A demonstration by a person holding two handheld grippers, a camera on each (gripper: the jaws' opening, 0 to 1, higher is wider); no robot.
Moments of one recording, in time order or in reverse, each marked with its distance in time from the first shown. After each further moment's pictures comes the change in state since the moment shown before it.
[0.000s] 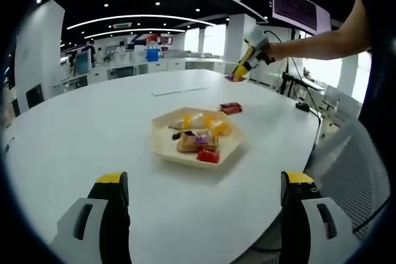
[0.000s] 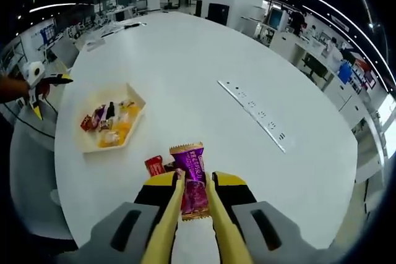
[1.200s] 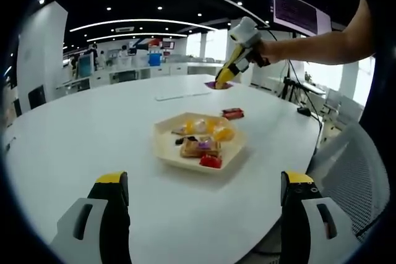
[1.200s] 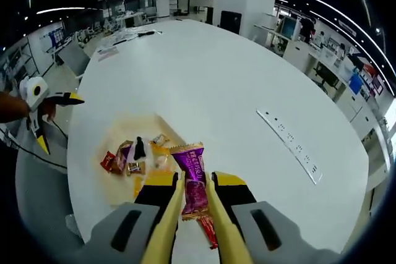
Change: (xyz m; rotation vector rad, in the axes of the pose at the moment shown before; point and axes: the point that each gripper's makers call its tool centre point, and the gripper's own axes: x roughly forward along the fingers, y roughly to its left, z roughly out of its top) left arm -0.002 0.003 0.007 -0.006 -0.034 0.012; right arm 0.047 0.095 0.086 -0.025 -0.058 0.069
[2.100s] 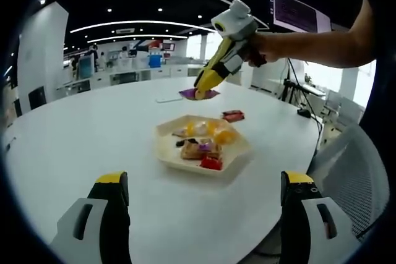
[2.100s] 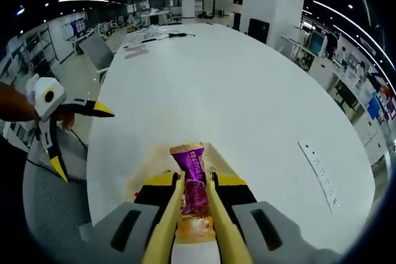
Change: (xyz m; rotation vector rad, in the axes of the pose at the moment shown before) left arm -0.001 0.001 0.003 0.002 -0.014 0.001; right arm 0.034 0.097 0.057 -0.119 -0.025 0.117
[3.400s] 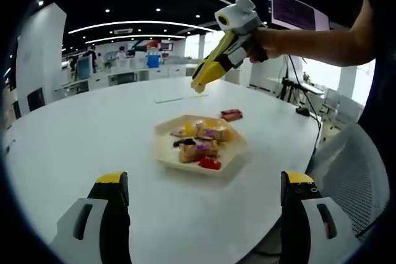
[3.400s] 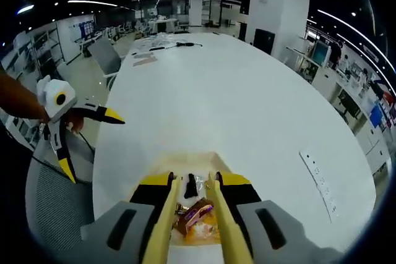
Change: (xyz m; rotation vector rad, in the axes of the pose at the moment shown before) left arm 0.001 -0.003 -0.001 0.011 0.006 -0.012; right arm -0.018 0.002 0.010 -0.028 -0.074 0.016
